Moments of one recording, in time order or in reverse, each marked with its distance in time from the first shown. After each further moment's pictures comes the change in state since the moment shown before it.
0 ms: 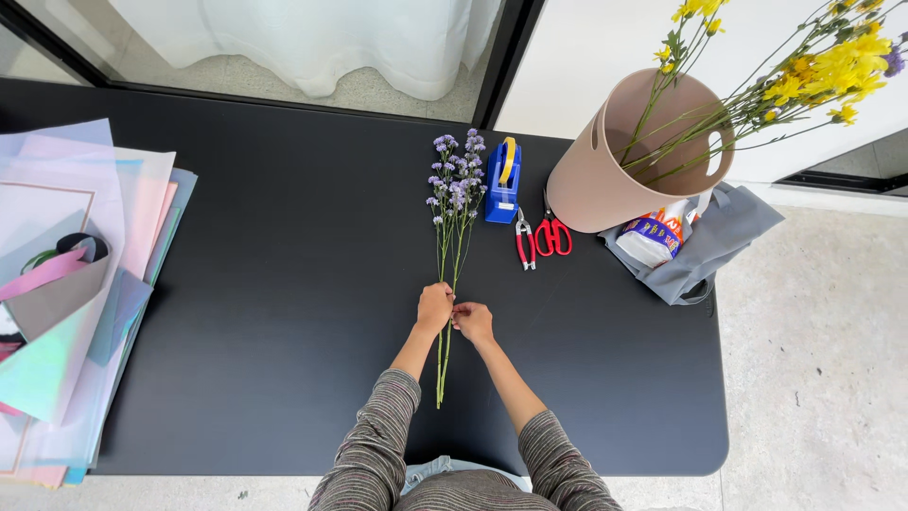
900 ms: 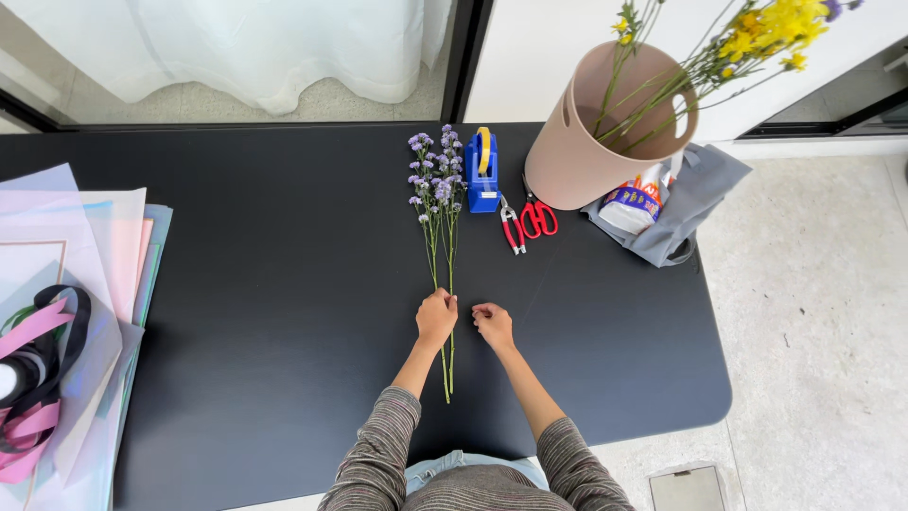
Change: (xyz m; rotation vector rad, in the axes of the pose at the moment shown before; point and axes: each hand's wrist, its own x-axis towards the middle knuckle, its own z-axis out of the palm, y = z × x) left_hand -0.045 -0.002 -0.002 0.101 0.085 0.118; right_hand -0.047 0.007 -0.031 0.020 0.208 0.041
